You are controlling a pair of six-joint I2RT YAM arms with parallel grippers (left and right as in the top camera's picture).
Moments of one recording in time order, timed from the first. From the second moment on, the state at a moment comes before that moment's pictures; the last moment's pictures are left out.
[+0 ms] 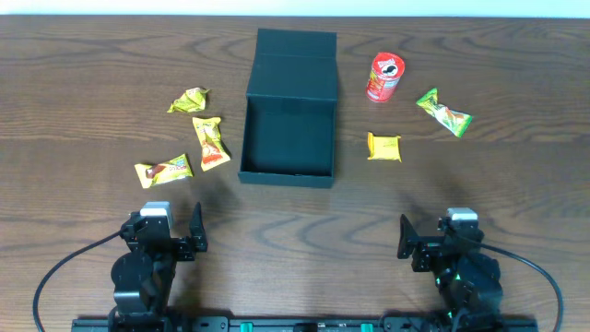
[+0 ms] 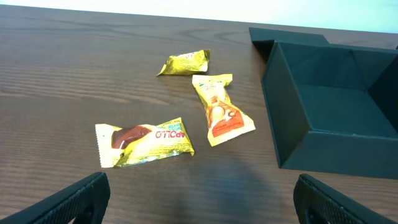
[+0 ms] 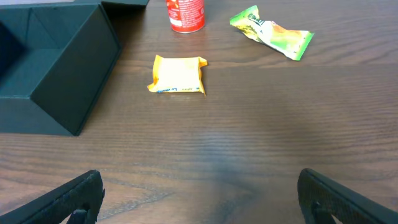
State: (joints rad) left arm 0.00 0.01 0.14 -0.47 0.05 -0.06; right arm 0.17 0.01 0.17 -0.62 0.07 0.16
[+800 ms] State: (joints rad) left arm 0.00 0.01 0.14 -0.47 0.05 -0.06; right arm 0.17 0.01 0.15 -0.25 -0.23 0.98
